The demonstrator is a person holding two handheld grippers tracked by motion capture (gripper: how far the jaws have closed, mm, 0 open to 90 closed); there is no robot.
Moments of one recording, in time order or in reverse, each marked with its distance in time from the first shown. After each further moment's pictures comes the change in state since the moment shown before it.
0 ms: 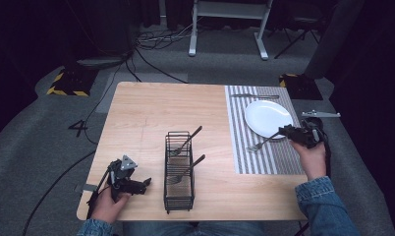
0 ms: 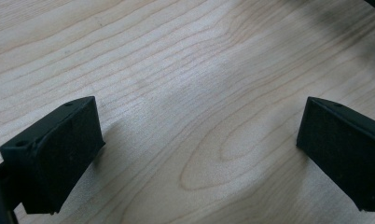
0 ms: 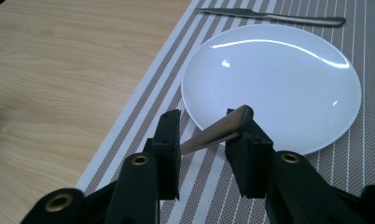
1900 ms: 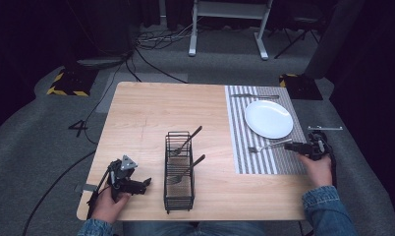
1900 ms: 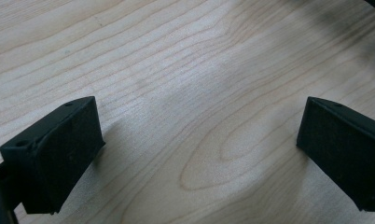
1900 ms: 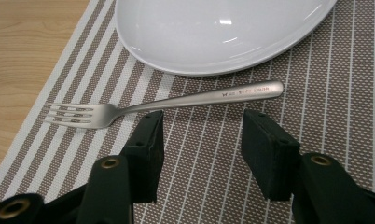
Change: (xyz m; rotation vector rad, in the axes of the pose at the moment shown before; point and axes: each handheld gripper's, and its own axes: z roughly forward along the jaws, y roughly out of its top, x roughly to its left) left arm 0.000 0.000 0.000 -0.002 0.000 0.001; right arm -0.060 -0.057 0.025 0.133 0.017 0.151
